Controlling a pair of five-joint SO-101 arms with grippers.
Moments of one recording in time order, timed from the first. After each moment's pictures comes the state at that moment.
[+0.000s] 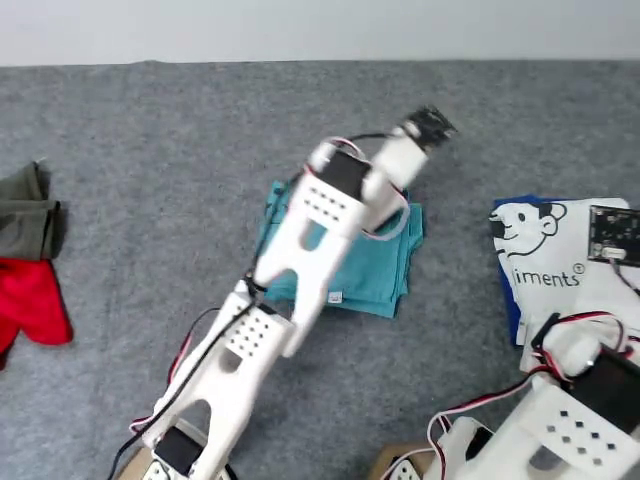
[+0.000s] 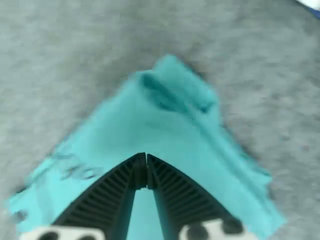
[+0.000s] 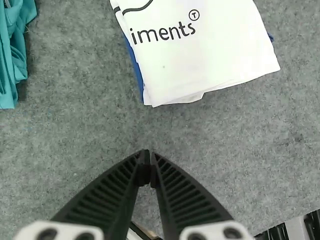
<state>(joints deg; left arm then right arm) 32.0 65.7 -81.7 99.3 -9.5 34.3 -55.6 25.2 100.7 23.3</state>
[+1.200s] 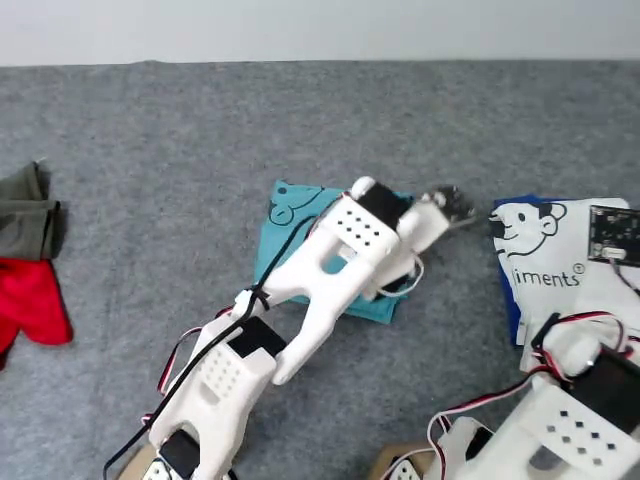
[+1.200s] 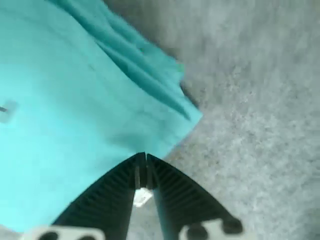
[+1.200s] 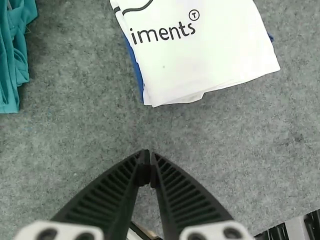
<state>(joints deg) 38.9 39.0 -28.6 97.7 -8.7 34.3 -55.6 25.2 100.7 23.3</state>
